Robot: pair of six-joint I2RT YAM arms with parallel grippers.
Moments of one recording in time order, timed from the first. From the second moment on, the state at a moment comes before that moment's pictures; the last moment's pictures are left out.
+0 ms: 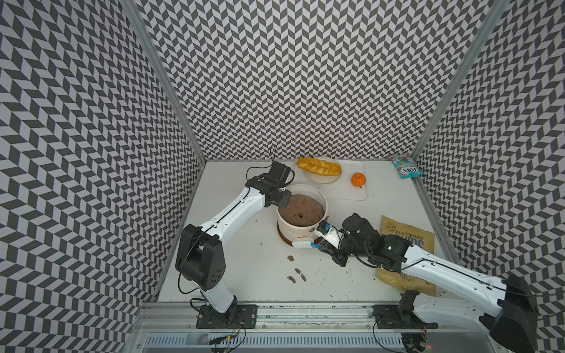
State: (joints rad) left arm -0.50 1.67 1.46 -0.79 -0.17 -0.04; right arm 0.91 1.13 0.80 -0.43 -0.17 -0.12
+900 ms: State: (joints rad) left arm -0.48 1.71 1.48 -0.76 -0.06 0.18; right arm 0.90 0.97 0.82 -0.40 -0.28 -0.16
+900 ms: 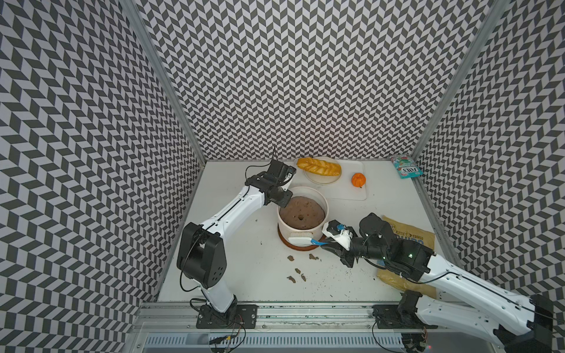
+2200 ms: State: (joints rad) left arm -0.46 1.83 1.62 -0.75 0.03 0.34; right arm 0.79 1.05 0.95 -0.68 -0.23 -0.20
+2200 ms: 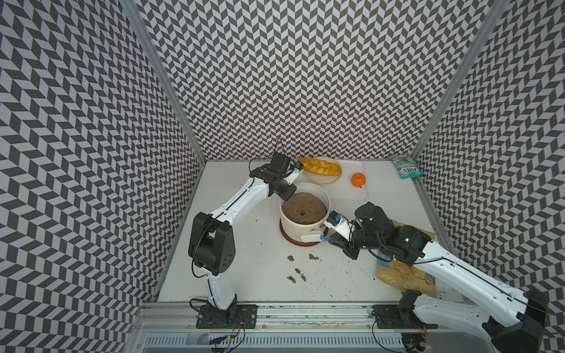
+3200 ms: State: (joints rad) left arm -0.46 1.83 1.62 -0.75 0.02 0.34; right arm 0.87 1.06 0.95 -0.57 -0.39 -0.27
